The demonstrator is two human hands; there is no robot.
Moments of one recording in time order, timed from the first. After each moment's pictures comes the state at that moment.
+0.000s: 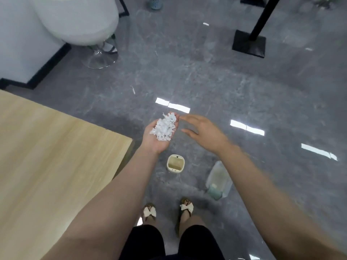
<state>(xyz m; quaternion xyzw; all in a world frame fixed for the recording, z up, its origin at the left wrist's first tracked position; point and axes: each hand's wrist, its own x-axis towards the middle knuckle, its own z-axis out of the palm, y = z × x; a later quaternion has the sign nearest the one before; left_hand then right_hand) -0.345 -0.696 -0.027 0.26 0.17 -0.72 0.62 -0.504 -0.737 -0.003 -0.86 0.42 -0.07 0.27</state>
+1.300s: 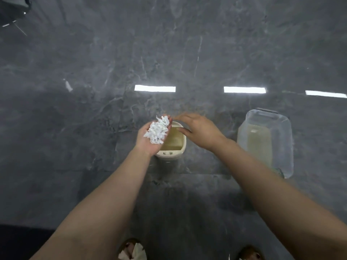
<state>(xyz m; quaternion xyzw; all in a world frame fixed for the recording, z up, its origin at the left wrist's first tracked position) -0.385 -0.750 -0.646 0.36 0.10 -0.78 0.51 -0.553 -0.753 -0.603 -0.82 0.52 -0.06 0.23</state>
